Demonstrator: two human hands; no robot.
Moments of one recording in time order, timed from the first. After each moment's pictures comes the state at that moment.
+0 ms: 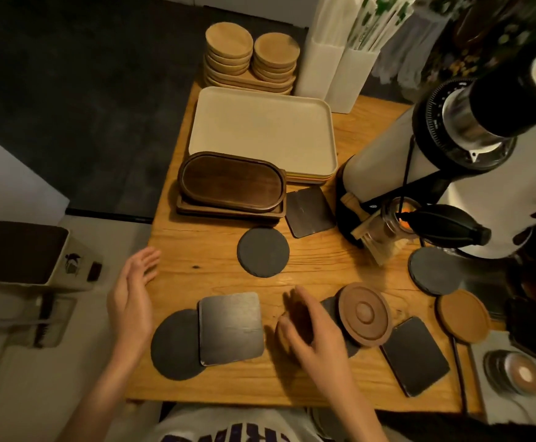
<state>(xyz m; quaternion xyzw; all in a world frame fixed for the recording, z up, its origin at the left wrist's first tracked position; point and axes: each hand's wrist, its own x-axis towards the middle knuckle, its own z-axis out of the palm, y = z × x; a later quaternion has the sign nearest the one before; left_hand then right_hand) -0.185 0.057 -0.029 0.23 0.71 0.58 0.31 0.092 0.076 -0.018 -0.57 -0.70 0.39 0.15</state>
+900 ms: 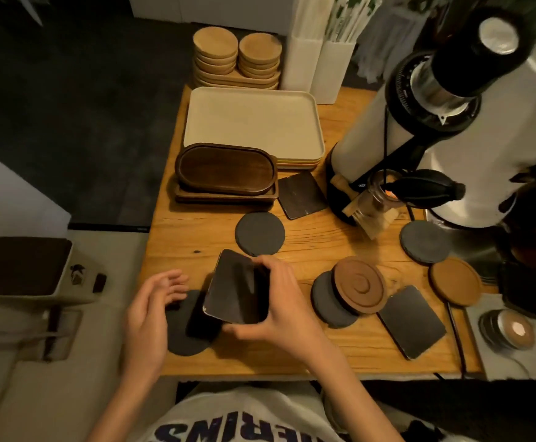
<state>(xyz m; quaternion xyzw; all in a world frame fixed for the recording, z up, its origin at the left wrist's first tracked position) -0.150 0.003 -0.002 0.29 0.69 0.56 0.37 0.043 0.073 0.008 -0.44 -0.80 0.37 0.17</state>
